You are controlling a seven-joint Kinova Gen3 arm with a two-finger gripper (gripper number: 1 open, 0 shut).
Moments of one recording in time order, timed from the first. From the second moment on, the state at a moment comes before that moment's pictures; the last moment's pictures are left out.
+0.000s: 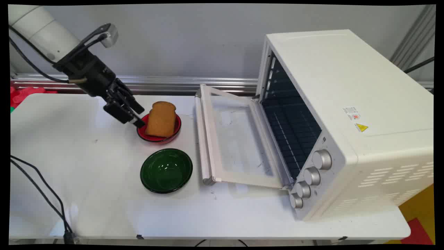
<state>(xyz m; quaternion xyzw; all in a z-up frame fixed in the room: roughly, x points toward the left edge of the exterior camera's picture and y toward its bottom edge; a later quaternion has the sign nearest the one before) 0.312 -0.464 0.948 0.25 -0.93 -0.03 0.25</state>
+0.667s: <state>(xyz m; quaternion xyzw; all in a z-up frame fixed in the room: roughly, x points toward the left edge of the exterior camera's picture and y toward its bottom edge) 0.313 -0.468 0.937 0.23 -0.94 -0.02 0.26</state>
